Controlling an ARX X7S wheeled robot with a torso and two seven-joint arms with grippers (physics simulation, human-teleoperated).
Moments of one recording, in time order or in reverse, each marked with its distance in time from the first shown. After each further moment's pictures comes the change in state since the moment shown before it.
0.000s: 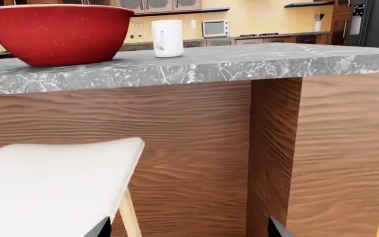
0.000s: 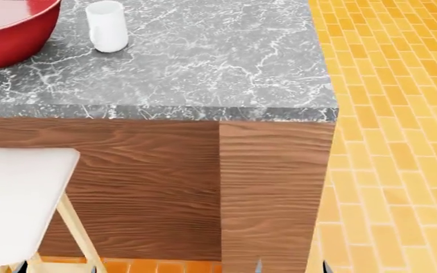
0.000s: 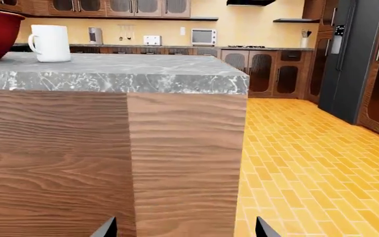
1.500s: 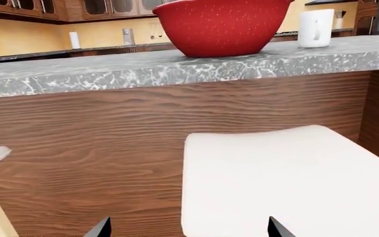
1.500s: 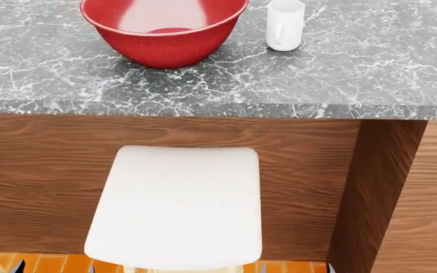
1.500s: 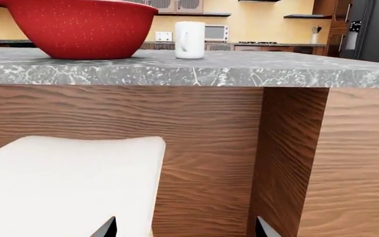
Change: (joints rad) left arm -0.009 -0.052 0.055 -0.004 -0.034 0.009 -0.063; right arm 0.008 0.043 -0.050 0.018 0.047 -0.008 0.075
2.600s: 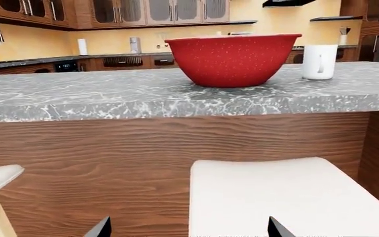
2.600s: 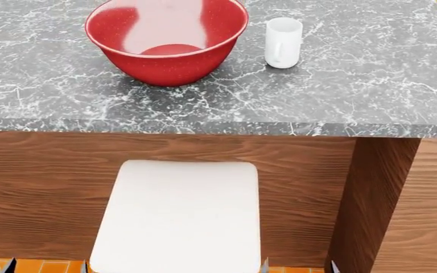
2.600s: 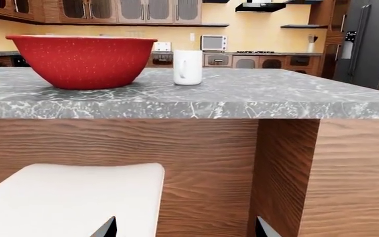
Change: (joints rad) left arm 0.012 -0.012 -0.005 0.026 -0.037 0.026 -0.020; right arm -0.005 0.017 -0.013 -0.022 0.014 -0.018 0.022
